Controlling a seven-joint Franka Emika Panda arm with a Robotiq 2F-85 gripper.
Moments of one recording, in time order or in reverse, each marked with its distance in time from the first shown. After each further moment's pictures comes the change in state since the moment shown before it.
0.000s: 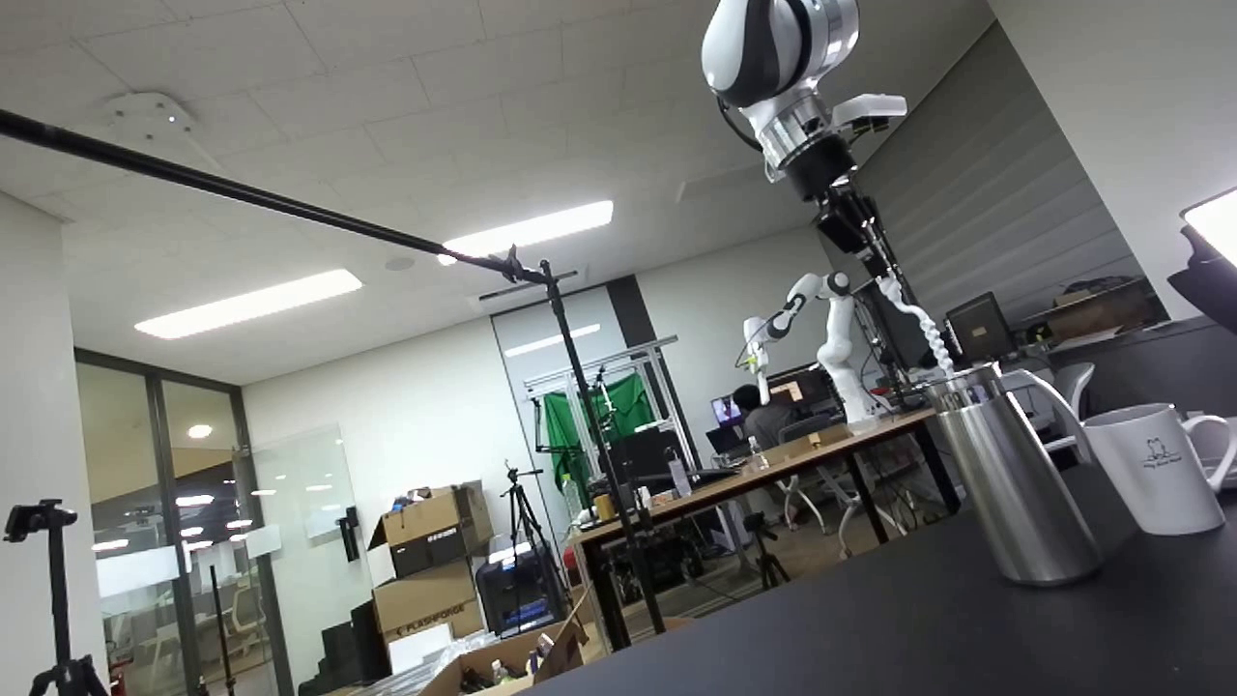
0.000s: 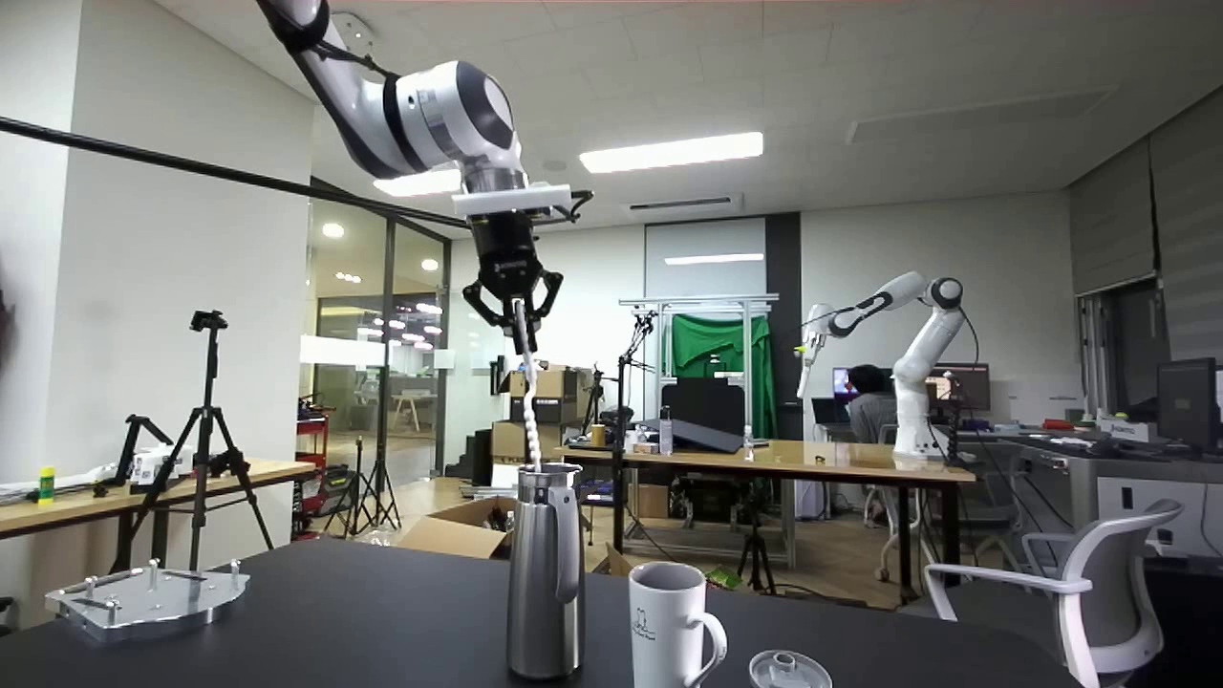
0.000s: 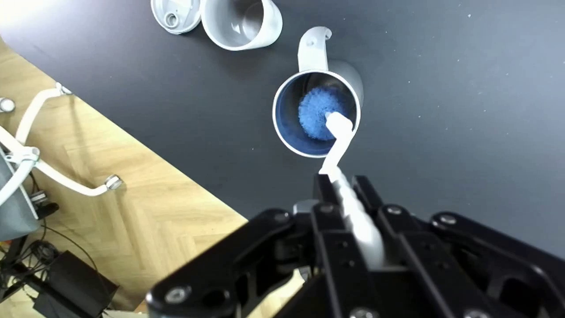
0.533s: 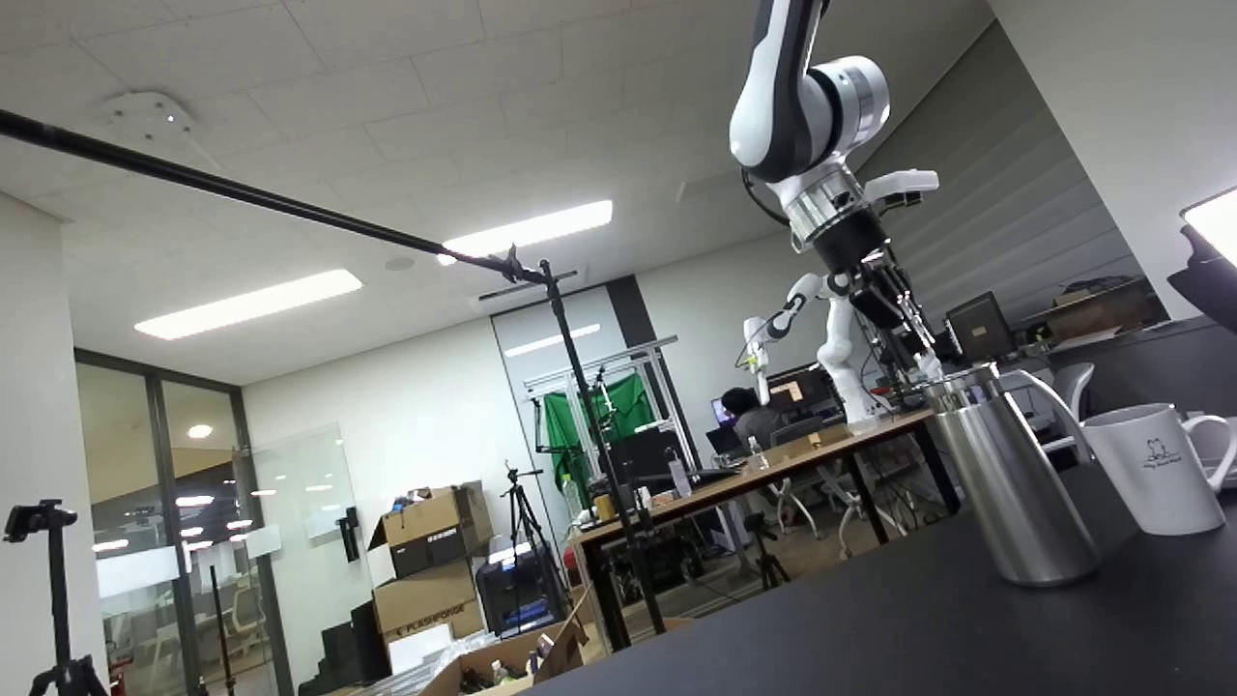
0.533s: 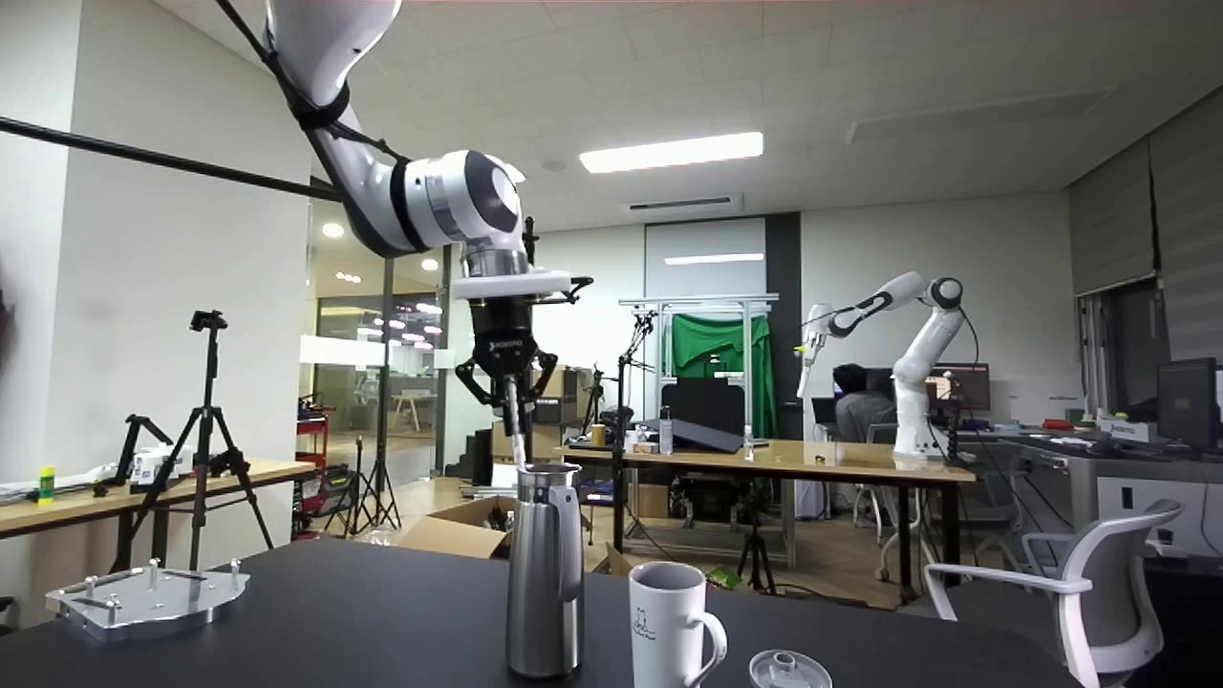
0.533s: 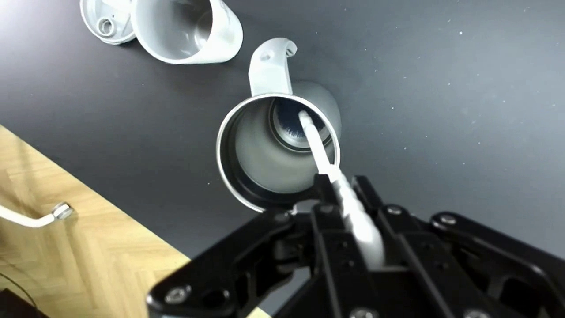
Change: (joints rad) arm 0.001 0.122 0.001 -0.068 0.003 0.097 0.003
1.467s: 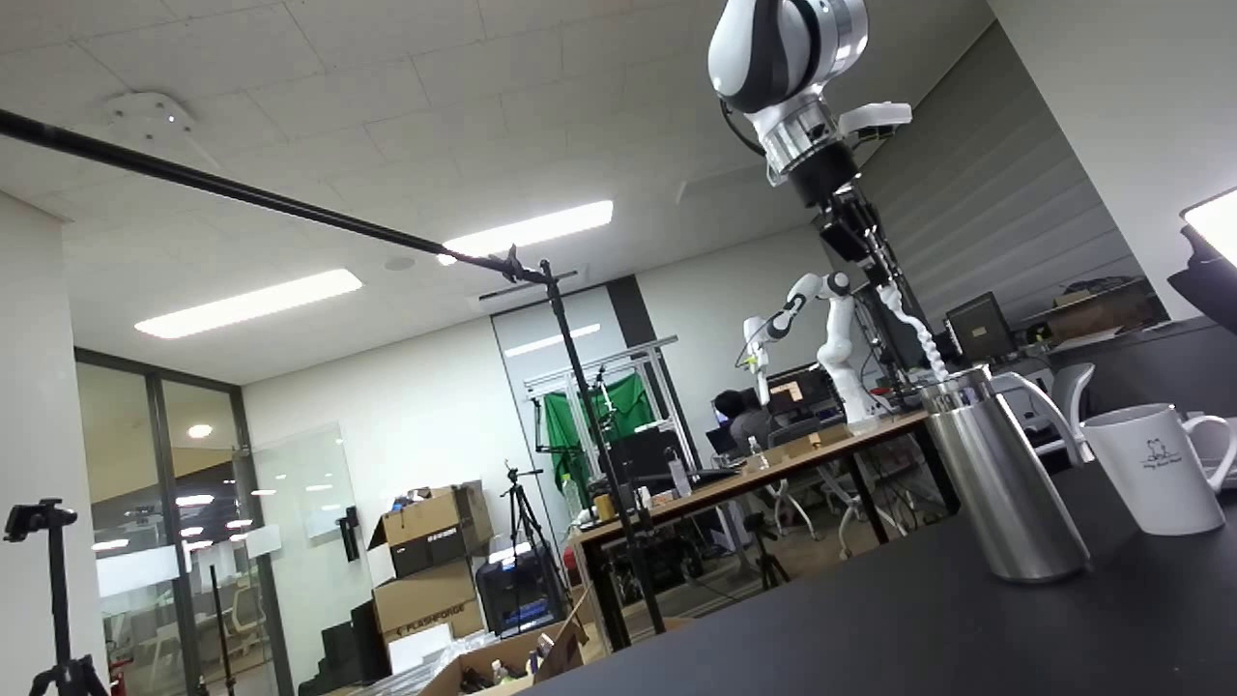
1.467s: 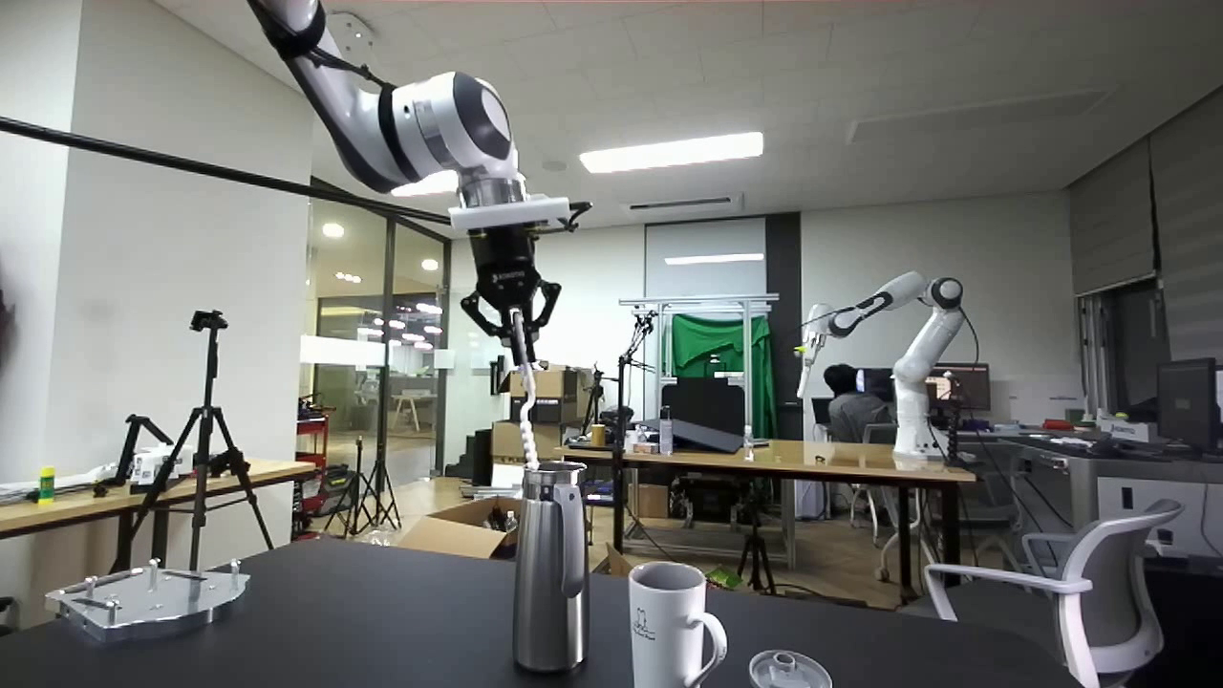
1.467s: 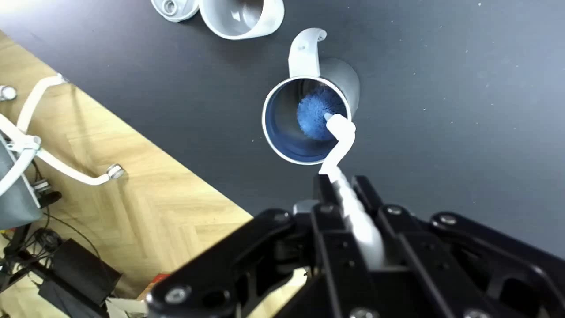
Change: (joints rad) arm -0.003 -0.134 -0.001 0.012 0.000 -0.020 -0.001
